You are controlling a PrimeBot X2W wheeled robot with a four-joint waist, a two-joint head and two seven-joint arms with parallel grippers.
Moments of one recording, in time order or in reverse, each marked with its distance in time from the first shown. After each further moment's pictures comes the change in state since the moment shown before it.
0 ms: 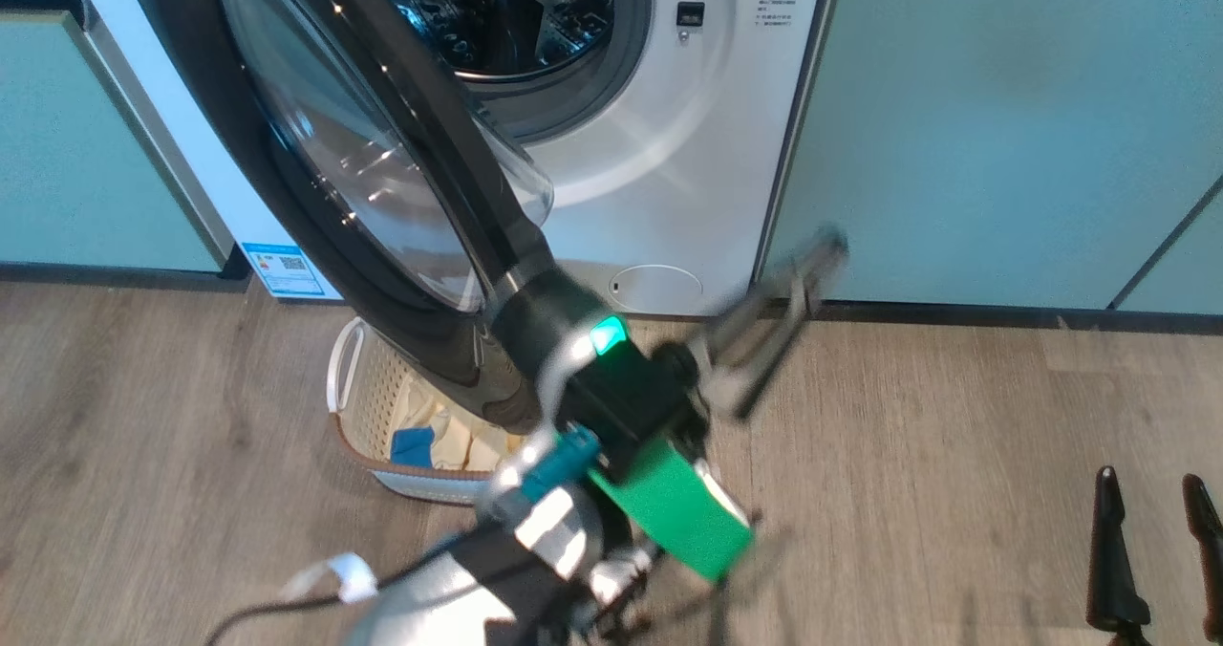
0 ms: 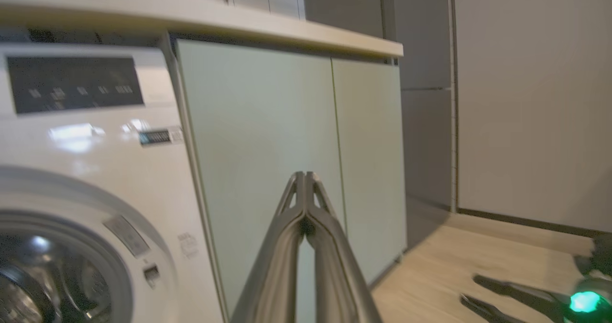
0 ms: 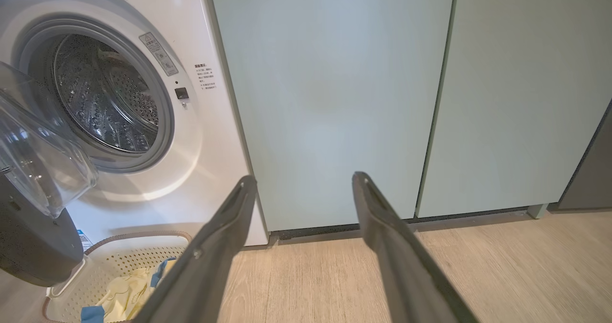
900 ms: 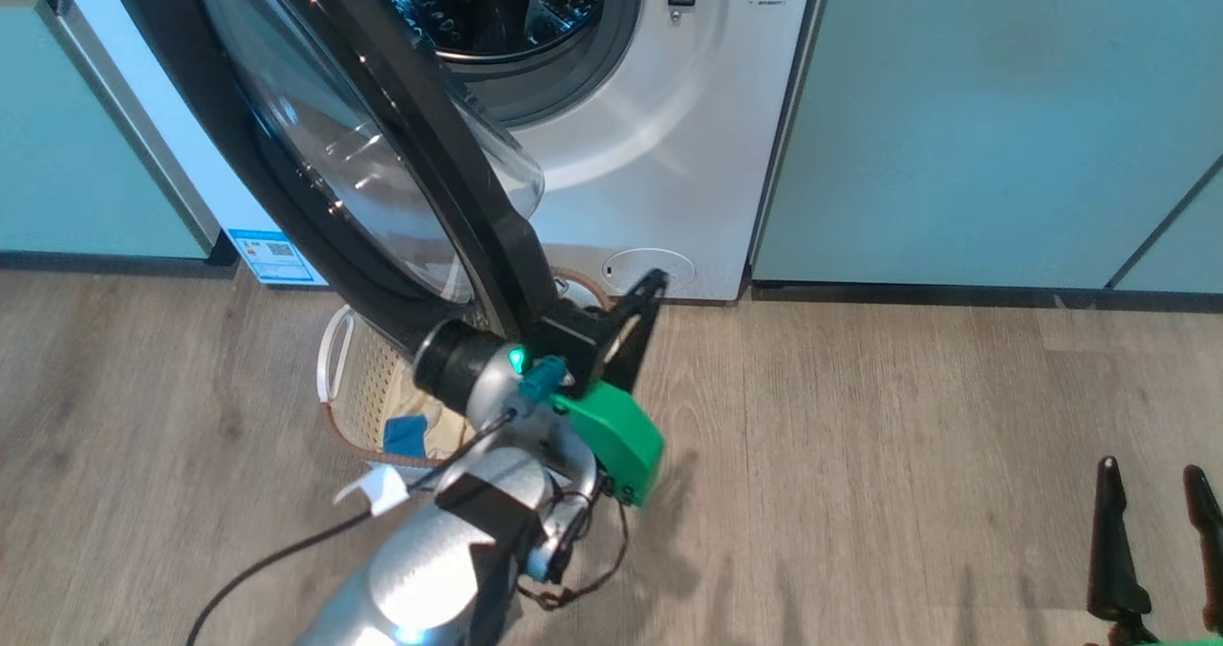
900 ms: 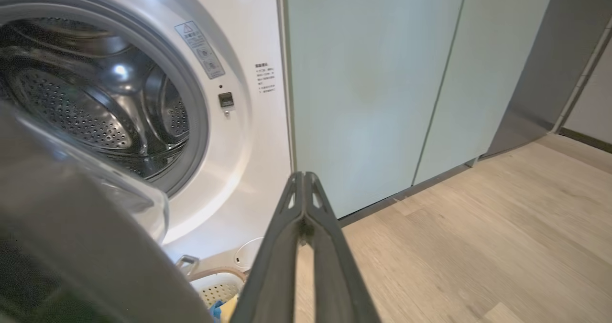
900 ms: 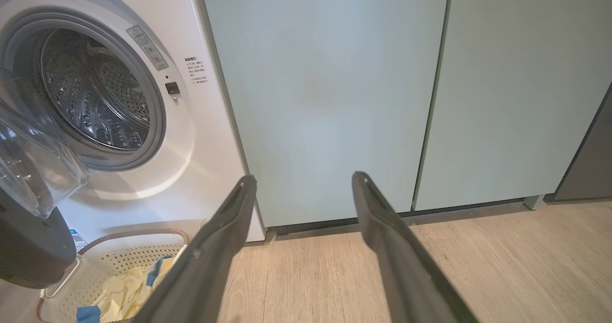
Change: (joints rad) left arm -0.017 0.014 0.002 0.445 -0.078 0.135 0.004; right arm -0.022 0.000 0.000 0.014 0.010 0.000 0.000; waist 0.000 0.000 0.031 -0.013
